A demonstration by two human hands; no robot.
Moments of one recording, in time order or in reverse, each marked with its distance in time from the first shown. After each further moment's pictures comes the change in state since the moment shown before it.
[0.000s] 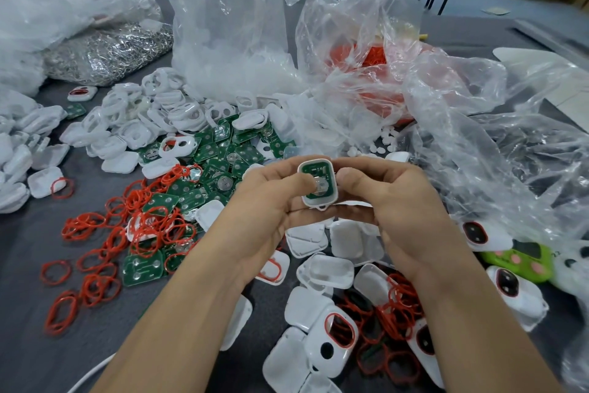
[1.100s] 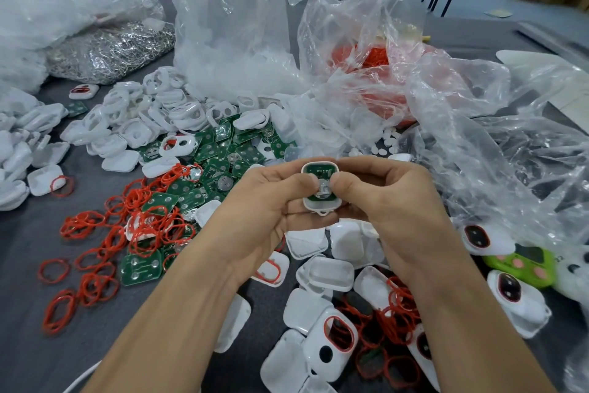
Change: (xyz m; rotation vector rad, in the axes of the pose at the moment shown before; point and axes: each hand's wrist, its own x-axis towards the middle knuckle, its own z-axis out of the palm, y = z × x) left_hand -0.004 0.005 -0.001 -0.016 -0.052 -0.030; right_hand -0.002 0.002 0.005 -0.058 0.057 -0.096
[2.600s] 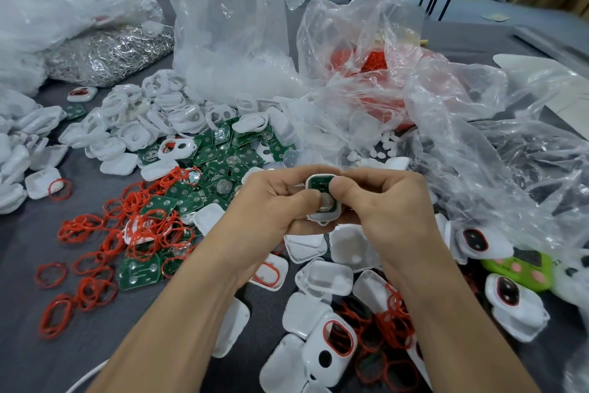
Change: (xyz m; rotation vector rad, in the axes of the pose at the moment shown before) left_hand 0.000 -0.006 -0.003 0.230 -0.084 0.103; right_hand 0.001 0.007 0.005 -0.178 0.106 -0.017
